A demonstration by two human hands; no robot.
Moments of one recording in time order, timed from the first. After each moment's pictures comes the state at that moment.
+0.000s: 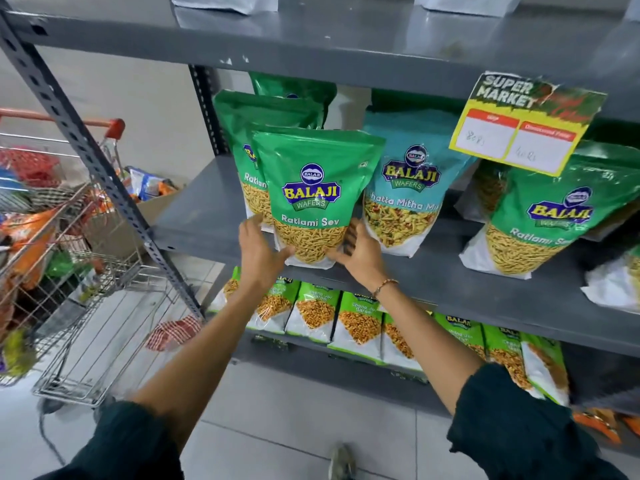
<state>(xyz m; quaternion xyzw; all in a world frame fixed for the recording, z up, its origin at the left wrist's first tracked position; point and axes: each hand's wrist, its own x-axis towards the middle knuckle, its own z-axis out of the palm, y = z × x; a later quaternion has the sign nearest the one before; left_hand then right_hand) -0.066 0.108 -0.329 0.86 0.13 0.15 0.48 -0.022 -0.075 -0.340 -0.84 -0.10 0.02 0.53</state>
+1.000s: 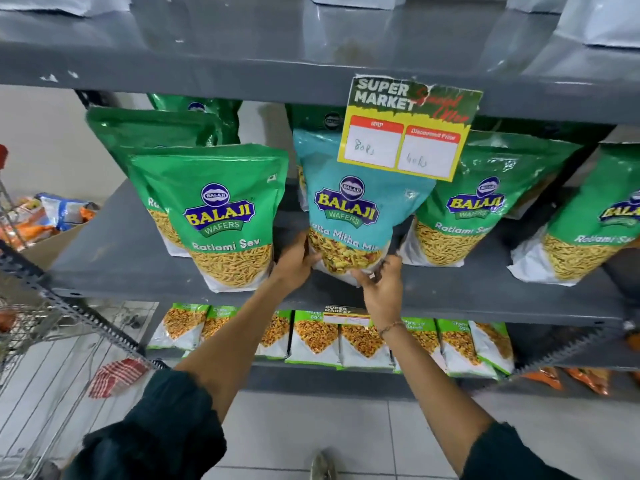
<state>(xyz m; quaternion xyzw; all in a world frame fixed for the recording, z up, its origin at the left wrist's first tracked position) 0.013 -0.037 -0.347 0.87 -0.07 -0.07 0.49 -0.034 -0.205 -0.395 -0.77 0.07 -0.18 0.60</state>
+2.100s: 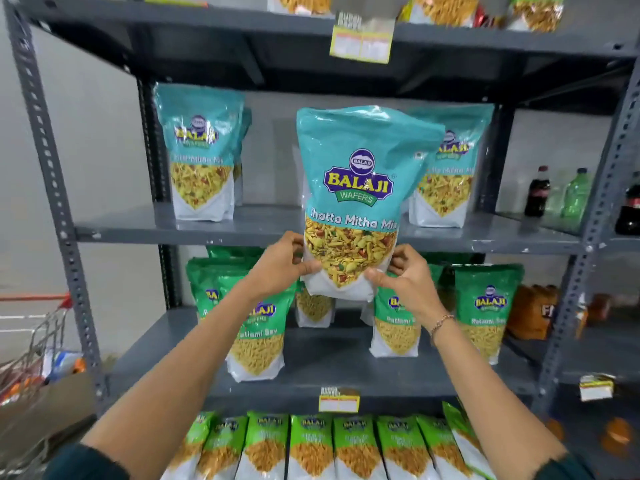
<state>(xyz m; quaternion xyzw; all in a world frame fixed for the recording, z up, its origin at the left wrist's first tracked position) -0.168 0.017 -0.076 0.85 -0.26 0.16 0.43 -0.205 -0.216 -0.105 -0.75 -0.13 -0.27 0.59</state>
